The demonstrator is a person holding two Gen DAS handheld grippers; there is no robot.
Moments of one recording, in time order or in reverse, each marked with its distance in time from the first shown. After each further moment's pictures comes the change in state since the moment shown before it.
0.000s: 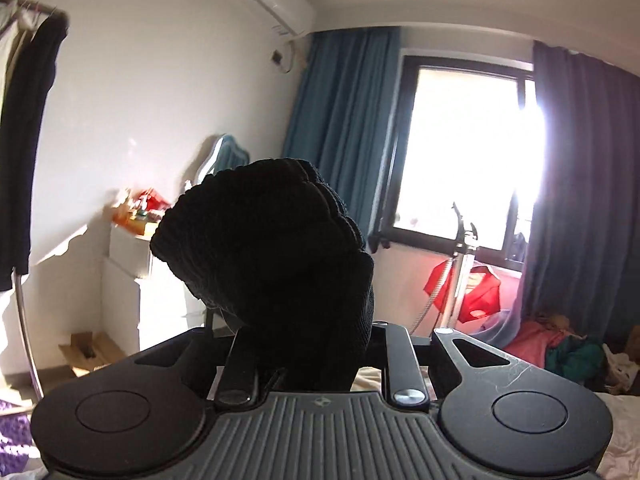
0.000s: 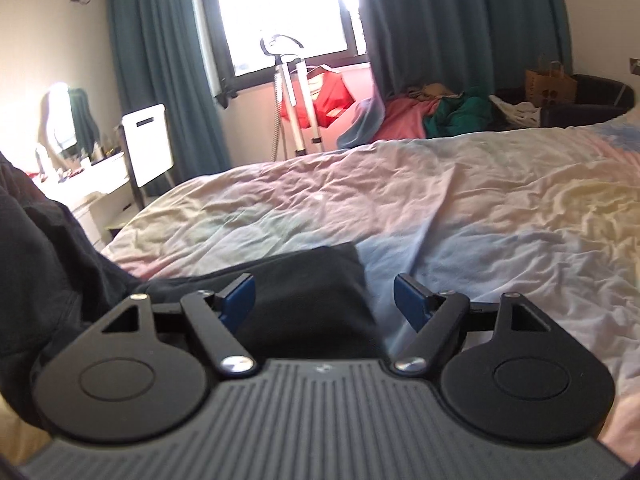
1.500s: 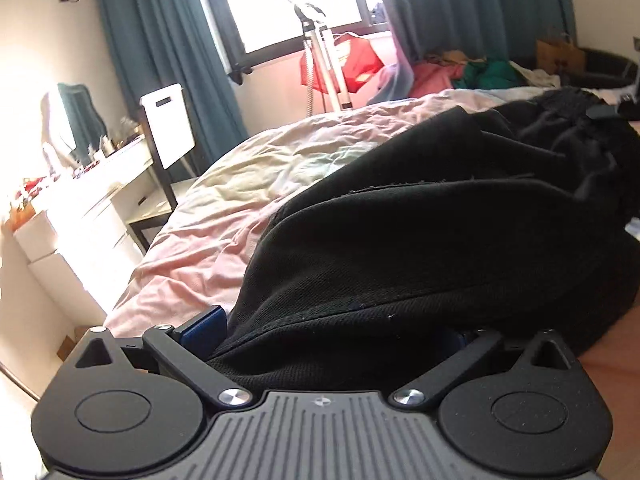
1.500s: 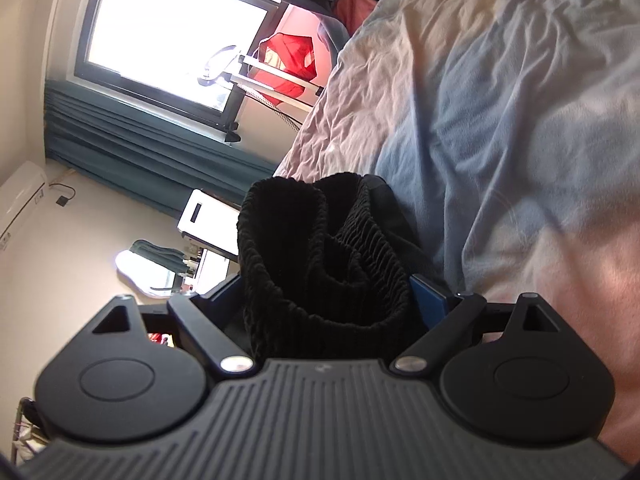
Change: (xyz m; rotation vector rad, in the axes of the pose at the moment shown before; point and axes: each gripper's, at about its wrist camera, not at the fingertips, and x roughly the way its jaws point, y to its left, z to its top) left arm 0.178 -0.024 -0.151 0.459 0.538 -0.216; right arm 0.055 -0.091 -0.038 0.808 0.217 0.386
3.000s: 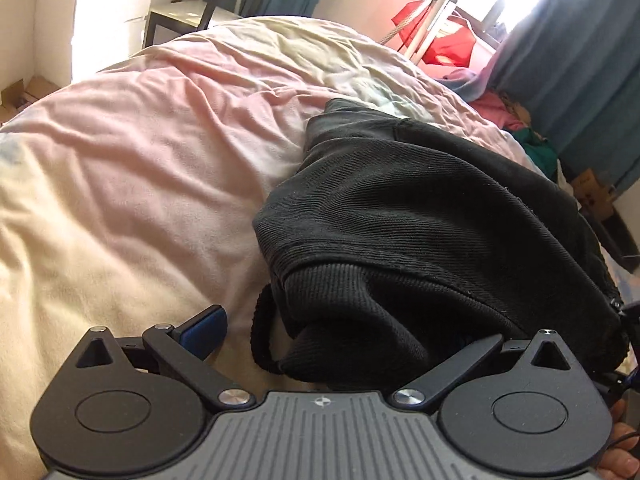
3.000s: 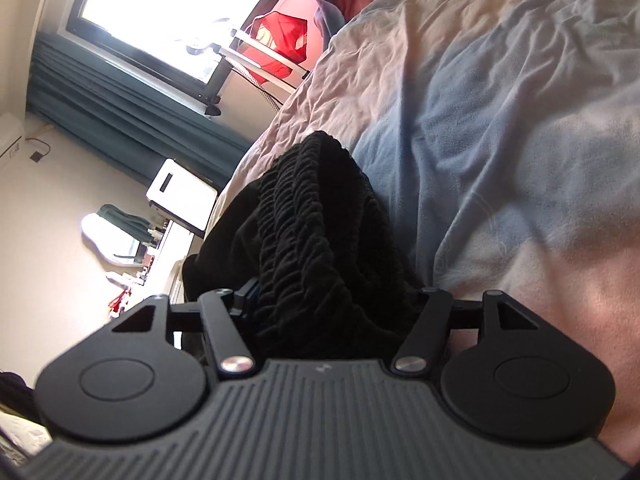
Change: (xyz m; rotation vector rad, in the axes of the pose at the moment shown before) left arm -0.077 0.029 -0.126 -0.627 0.256 -0.248; right arm 0.007 -0.001 -0.008 -0.155 0.037 -0.122
